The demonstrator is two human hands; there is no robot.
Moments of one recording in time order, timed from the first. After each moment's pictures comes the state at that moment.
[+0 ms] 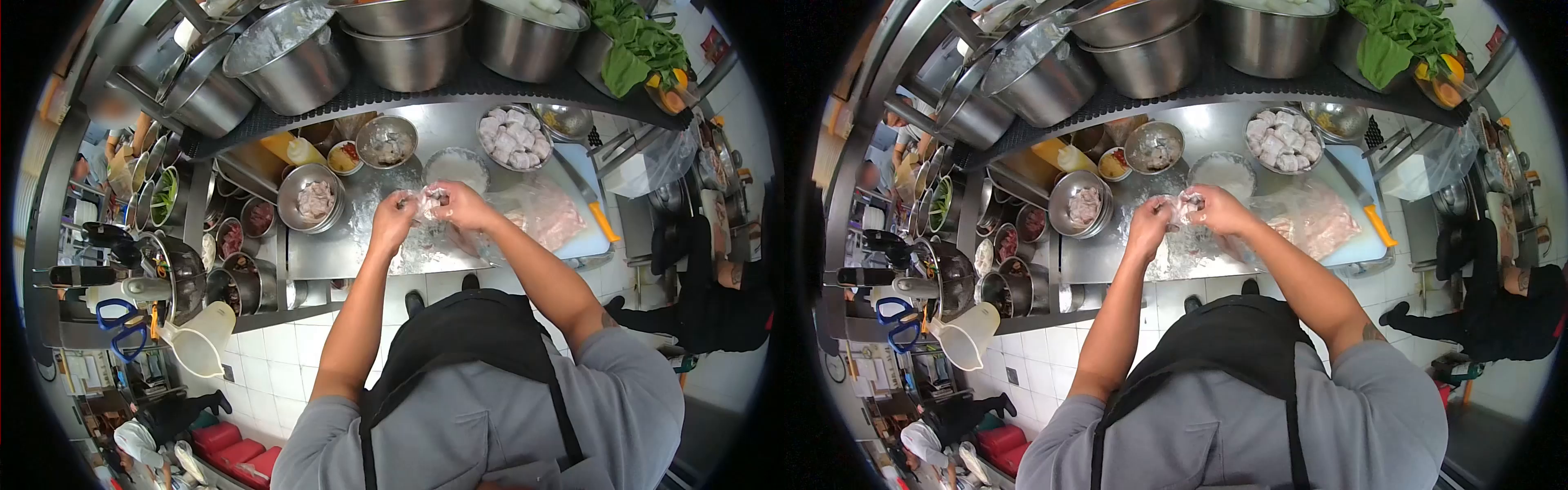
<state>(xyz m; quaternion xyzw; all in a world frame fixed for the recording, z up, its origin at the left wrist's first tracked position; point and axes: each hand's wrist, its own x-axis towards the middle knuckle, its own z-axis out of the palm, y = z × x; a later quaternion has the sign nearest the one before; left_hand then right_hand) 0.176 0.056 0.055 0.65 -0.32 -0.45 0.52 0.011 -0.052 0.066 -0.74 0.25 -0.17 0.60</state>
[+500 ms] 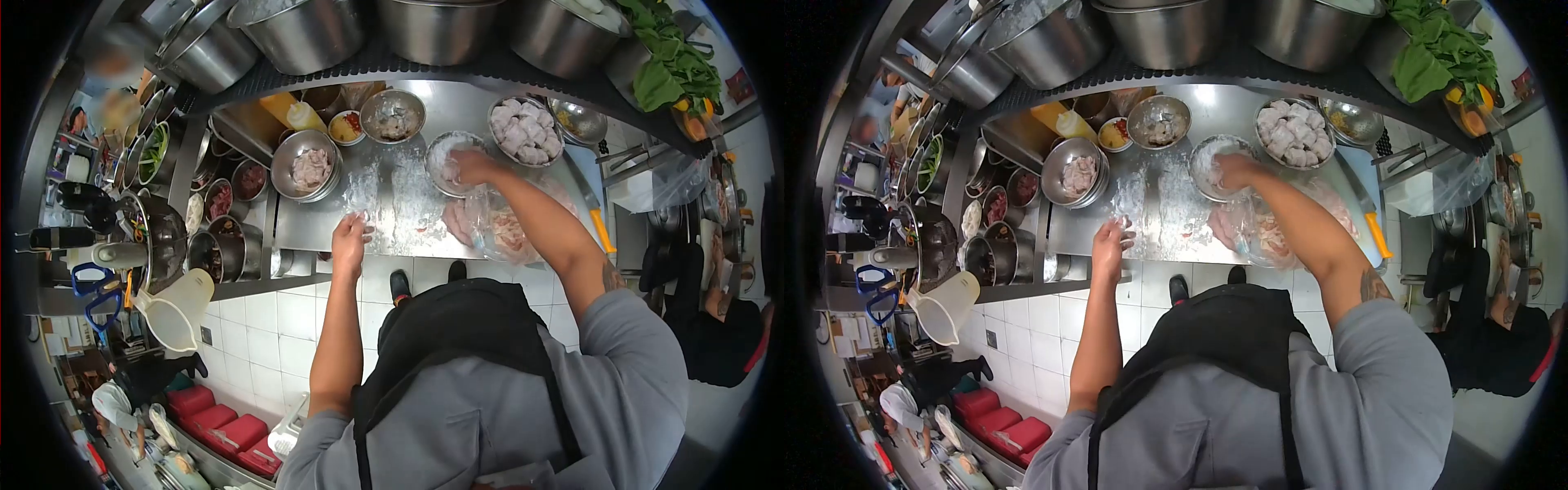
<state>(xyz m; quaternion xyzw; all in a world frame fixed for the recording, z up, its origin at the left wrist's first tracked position) 0.192 0.157 0.018 0.70 -0.13 -0.39 0.58 0.020 -0.166 -0.031 -0.93 0.26 0.07 0.24</state>
